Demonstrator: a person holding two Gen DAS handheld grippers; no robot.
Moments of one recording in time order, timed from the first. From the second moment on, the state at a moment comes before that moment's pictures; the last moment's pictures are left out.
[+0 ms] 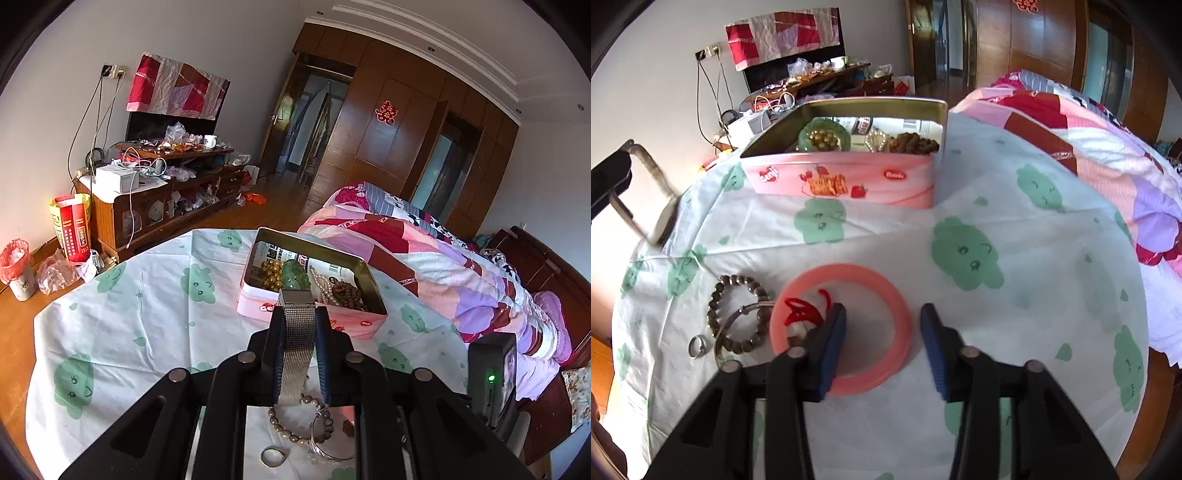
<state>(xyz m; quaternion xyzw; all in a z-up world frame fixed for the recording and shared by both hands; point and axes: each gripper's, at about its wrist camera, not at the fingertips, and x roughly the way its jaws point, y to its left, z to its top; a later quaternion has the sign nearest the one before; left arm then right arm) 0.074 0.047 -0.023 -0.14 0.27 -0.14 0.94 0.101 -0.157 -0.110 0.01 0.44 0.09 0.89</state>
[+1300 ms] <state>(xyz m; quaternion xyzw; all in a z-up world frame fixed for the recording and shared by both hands) 0.129 0.023 -0.008 -0.12 0.23 -0.17 0.95 0.135 -0.180 -0.029 0.07 0.28 0.04 0.96</state>
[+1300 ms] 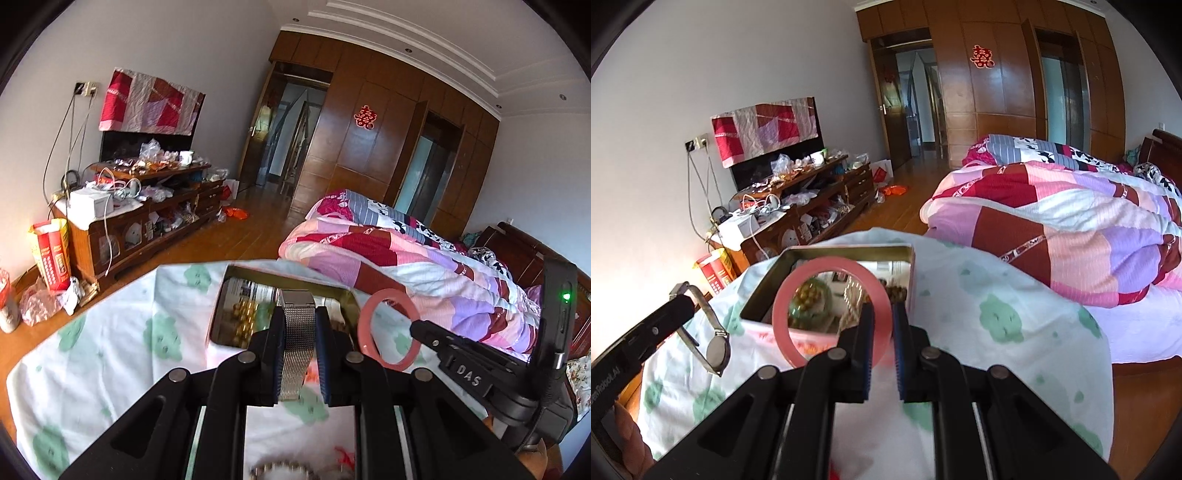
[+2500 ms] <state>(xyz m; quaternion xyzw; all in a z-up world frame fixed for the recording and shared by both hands) 0.238 -0.034 -0.065 0.02 0.33 -0.12 0.94 0.226 -0.170 -0.074 0.07 0.32 0.01 0.95</state>
